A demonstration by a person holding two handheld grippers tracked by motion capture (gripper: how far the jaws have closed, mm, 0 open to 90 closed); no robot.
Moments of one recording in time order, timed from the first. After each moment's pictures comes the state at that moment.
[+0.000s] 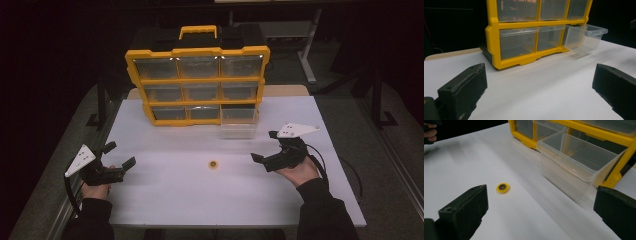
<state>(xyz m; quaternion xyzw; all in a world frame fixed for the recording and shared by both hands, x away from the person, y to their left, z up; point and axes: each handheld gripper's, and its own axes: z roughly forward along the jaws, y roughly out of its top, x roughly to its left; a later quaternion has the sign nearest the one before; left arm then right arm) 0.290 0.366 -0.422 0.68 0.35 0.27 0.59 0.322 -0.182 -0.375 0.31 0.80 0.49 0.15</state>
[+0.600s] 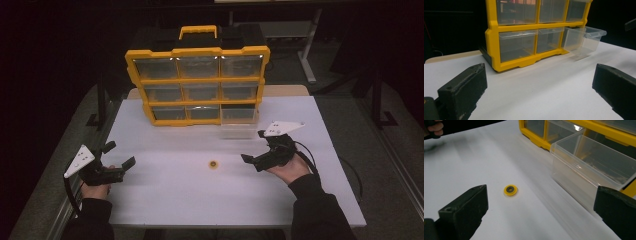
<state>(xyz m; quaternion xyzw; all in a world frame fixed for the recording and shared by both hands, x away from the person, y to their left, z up) 0.289 0.366 -0.420 0.67 0.35 0.27 0.59 0.329 -0.155 -0.371 0.28 0.83 0.47 0.14</state>
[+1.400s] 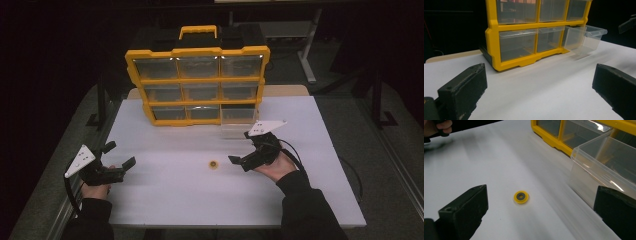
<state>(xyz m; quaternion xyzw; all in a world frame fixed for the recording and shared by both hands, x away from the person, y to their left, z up) 0.289 0.366 -0.421 0.68 0.35 0.27 0.59 0.340 -0.123 -0.377 0.26 0.84 0.47 0.11</state>
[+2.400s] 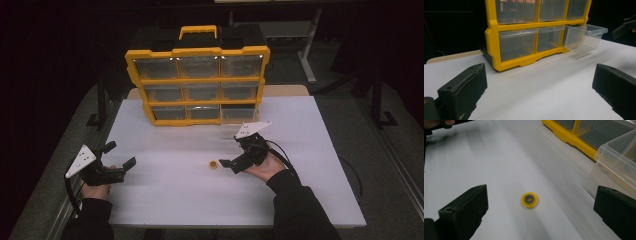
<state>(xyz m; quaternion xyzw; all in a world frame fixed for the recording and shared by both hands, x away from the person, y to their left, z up) 0.289 0.365 -0.421 0.68 0.35 0.28 0.58 0.347 -0.095 -0.388 0.25 0.86 0.45 0.08</state>
